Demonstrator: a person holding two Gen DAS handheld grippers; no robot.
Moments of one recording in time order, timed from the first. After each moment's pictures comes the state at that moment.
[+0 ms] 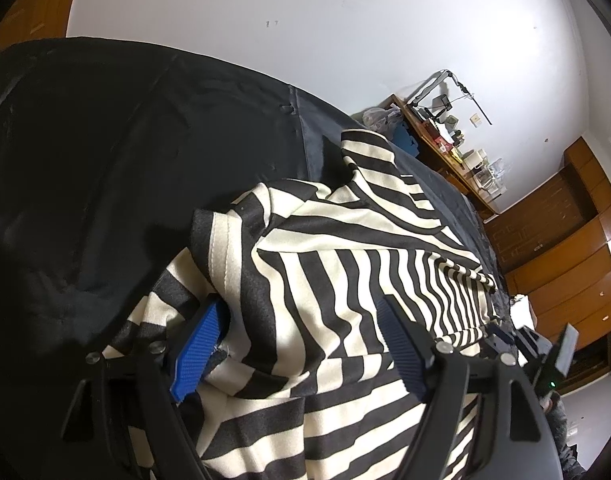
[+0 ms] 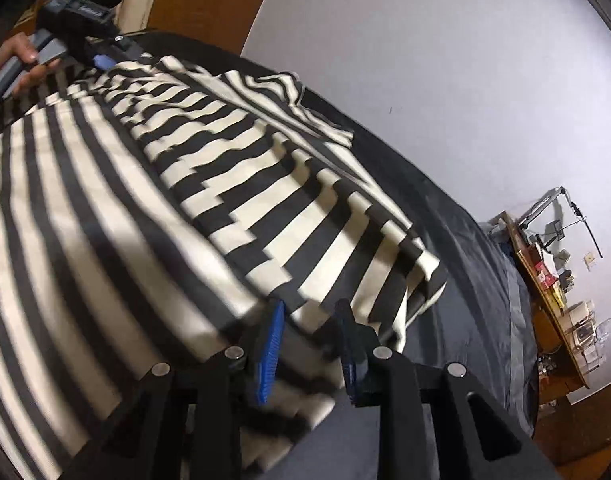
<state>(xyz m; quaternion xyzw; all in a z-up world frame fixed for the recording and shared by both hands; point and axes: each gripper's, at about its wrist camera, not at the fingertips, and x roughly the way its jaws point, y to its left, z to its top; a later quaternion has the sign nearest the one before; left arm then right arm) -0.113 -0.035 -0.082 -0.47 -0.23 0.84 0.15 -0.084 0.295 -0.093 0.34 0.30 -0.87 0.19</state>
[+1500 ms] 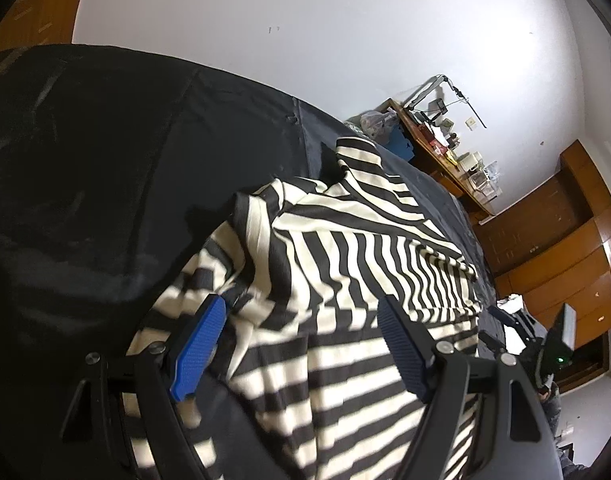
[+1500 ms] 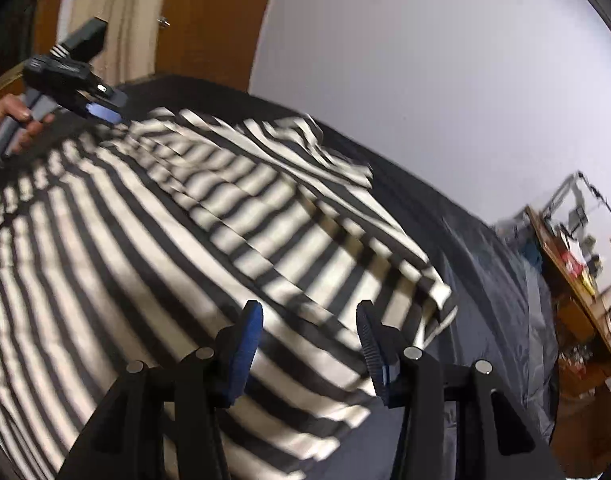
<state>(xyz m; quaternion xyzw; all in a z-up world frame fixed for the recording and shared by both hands) -0.063 -0.068 -0.049 -0.46 -0.24 0.84 0.15 -0.061 0.290 -0.050 0.34 0.23 -0.88 0.25</state>
